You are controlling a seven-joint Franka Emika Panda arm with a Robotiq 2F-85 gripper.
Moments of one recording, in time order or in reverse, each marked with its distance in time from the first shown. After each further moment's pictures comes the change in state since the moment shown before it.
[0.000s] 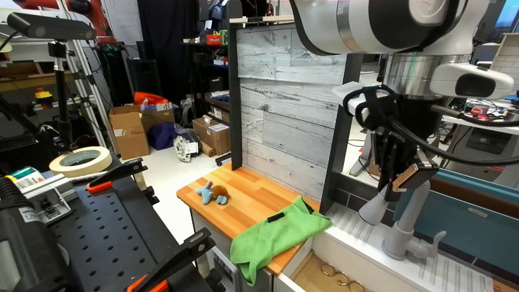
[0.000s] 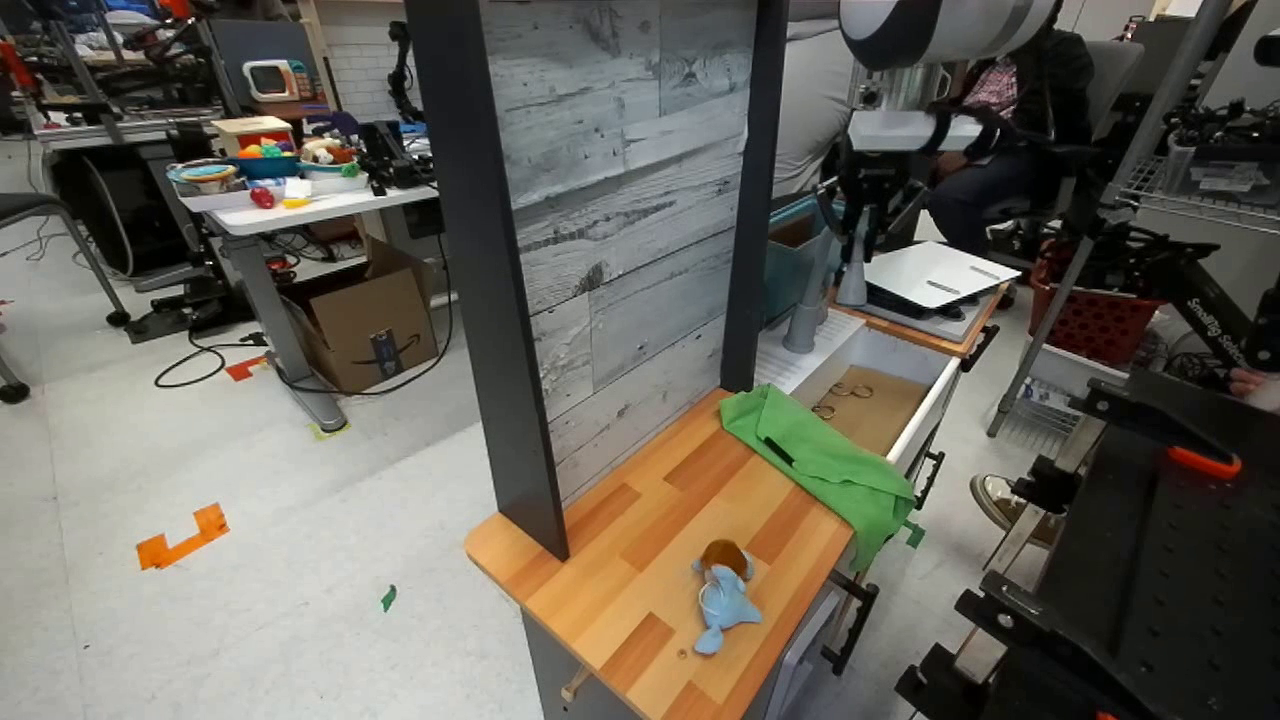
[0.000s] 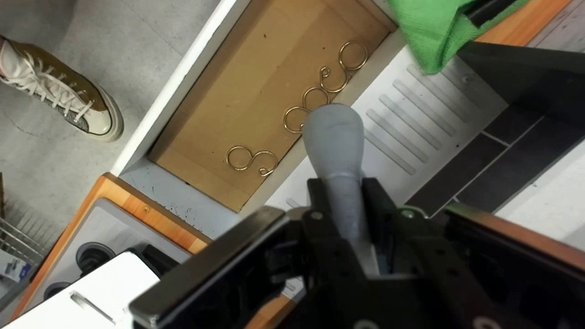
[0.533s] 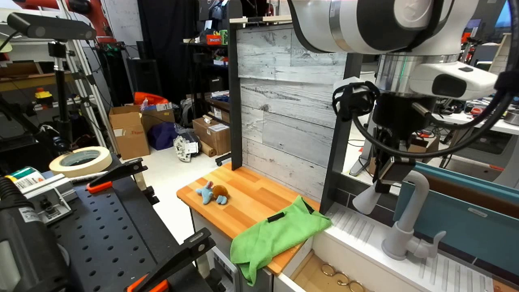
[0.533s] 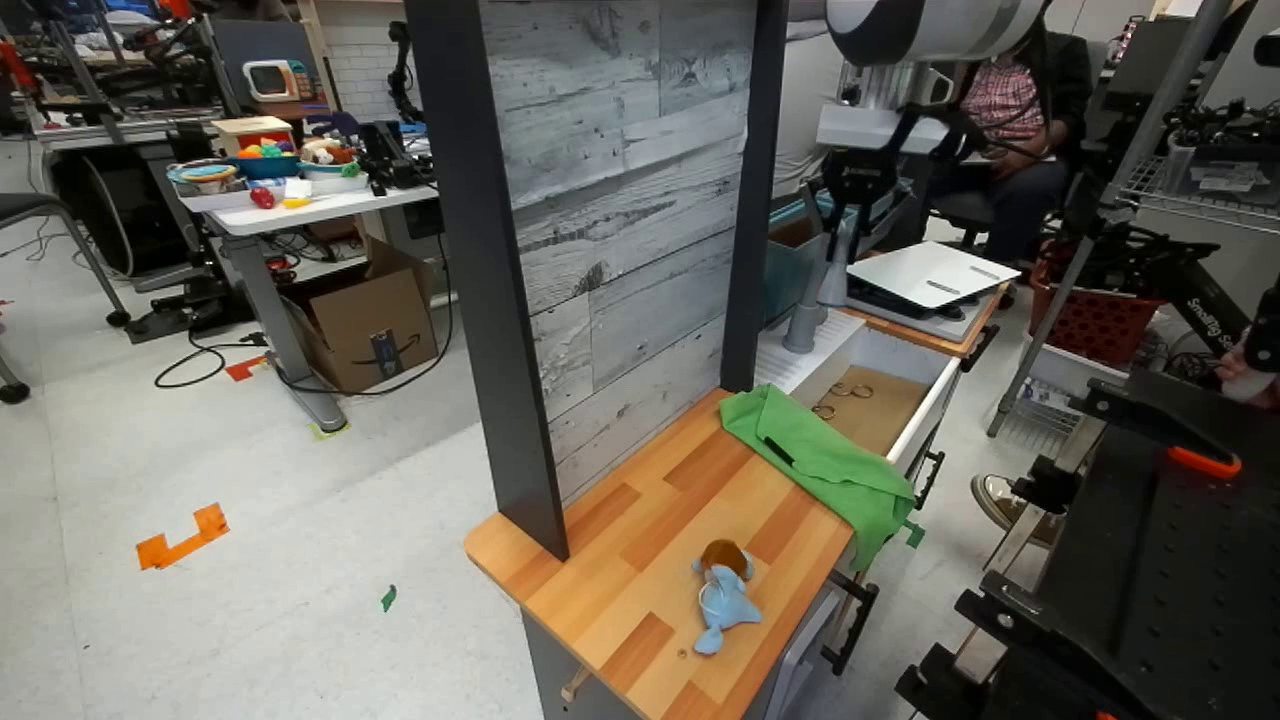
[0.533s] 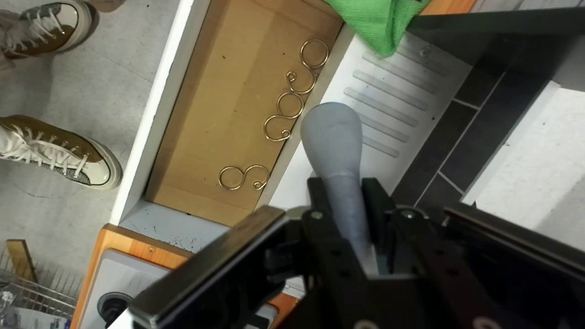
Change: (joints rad) arm 0.023 0.004 -0.002 0.004 0.059 0.018 0.214
